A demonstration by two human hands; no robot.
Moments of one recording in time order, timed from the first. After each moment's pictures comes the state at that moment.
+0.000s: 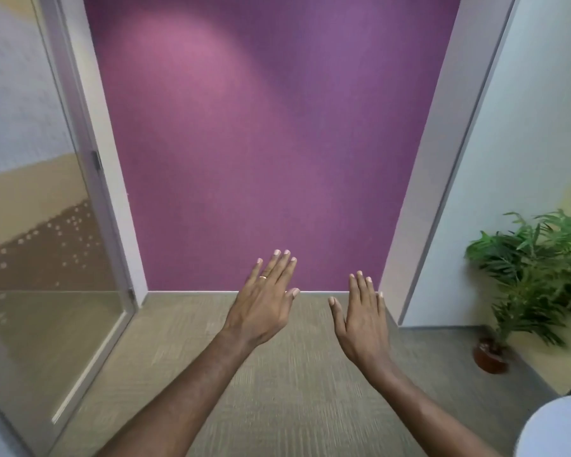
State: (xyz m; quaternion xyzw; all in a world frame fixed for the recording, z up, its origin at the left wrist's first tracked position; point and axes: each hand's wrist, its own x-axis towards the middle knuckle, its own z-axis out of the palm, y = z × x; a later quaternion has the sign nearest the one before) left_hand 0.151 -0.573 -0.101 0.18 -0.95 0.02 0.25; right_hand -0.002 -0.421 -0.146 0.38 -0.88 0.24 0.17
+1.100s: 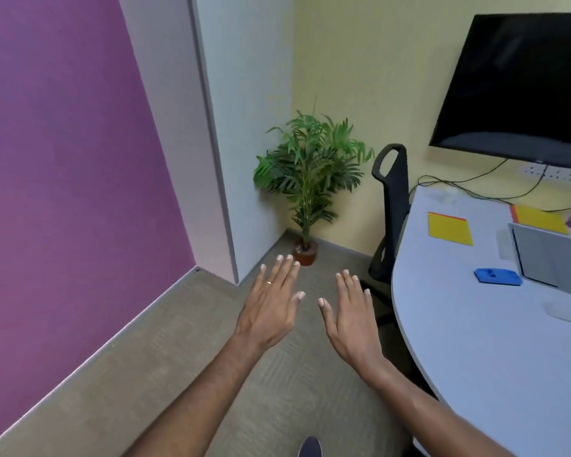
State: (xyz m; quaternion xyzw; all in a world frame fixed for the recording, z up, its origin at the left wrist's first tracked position) left_hand -0.386 -0.582 -0.224 -0.28 -0.94 -0.13 0.13; right_hand -0.333 -0.397 -0.256 -0.05 -0.97 0.19 0.16
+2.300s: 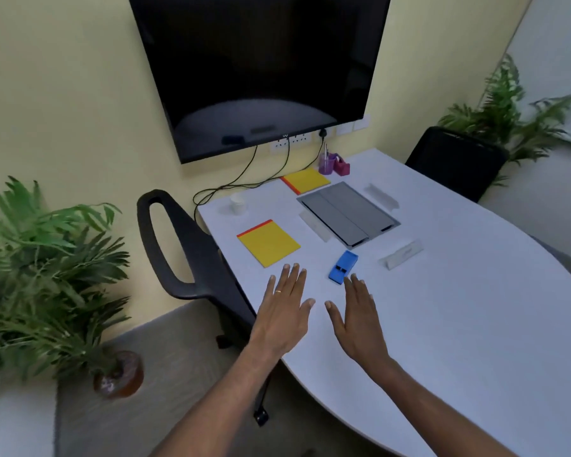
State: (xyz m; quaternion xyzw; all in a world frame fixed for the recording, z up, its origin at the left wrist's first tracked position) left_hand -0.758 -0.113 -0.269 -0.69 -0.70 -0.15 -0.04; right_hand -0.582 -0.066 -0.295 -0.55 -0.79 0.16 0.22
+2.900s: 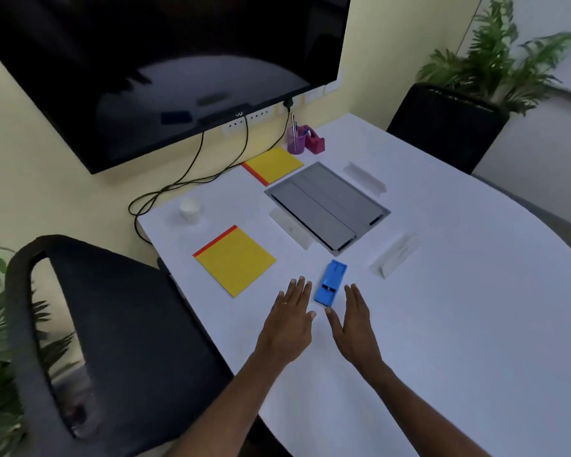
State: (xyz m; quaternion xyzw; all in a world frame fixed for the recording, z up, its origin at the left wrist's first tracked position) left_hand -0.768 0.086 -0.355 -0.73 -0.65 -0.13 -0.18; right_hand -0.603 0.108 -0.381 -0.64 -0.68 0.27 0.21
